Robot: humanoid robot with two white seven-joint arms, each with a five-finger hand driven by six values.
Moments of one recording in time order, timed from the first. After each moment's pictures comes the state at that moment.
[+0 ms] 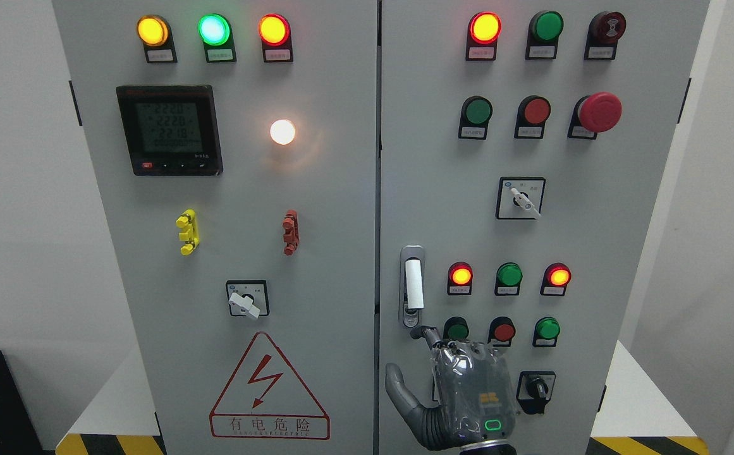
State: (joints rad) left arm -0.07 -0.11 0.00 0.00 0.08 -0.07 -0.06; right arm -0.29 0.14 0.29 -1.80 1.35 0.16 -0.12
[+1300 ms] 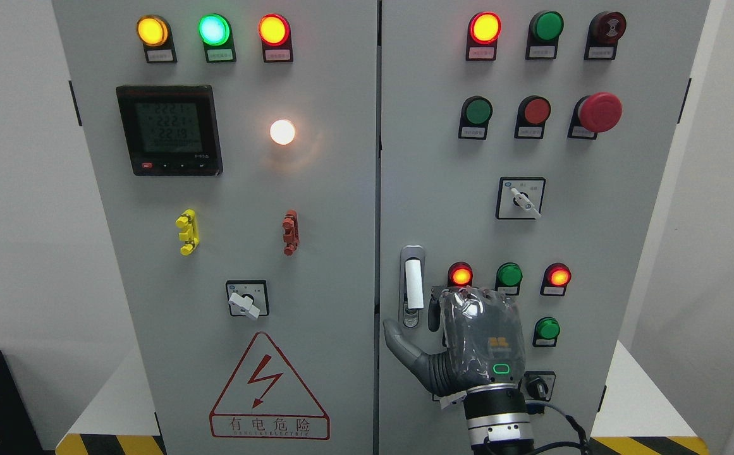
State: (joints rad) left arm -0.07 -0.11 0.00 0.00 0.08 -0.07 -0.06; right arm -0.43 0.14 0.27 -1.79 1.36 0.20 -0.04
